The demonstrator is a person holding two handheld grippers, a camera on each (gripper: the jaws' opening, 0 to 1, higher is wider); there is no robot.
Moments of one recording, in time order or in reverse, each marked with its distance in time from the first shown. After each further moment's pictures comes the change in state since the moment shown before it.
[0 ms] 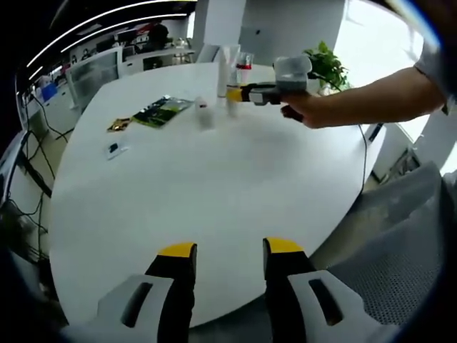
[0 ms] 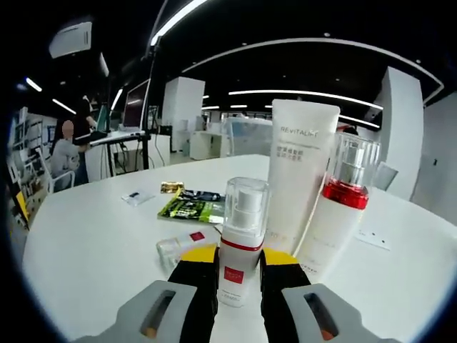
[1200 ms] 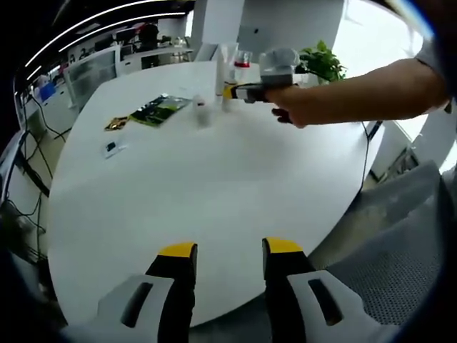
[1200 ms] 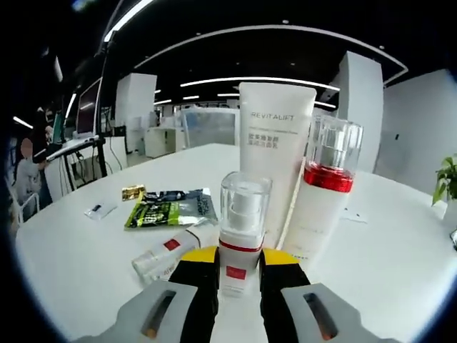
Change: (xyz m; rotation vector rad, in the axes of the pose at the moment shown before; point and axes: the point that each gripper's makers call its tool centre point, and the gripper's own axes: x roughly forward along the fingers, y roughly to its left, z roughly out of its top) left arm 0.002 -0.003 -0.002 0.002 0.009 -0.013; right arm 0.007 -0.019 -0.006 0.152 0.079 -0.305
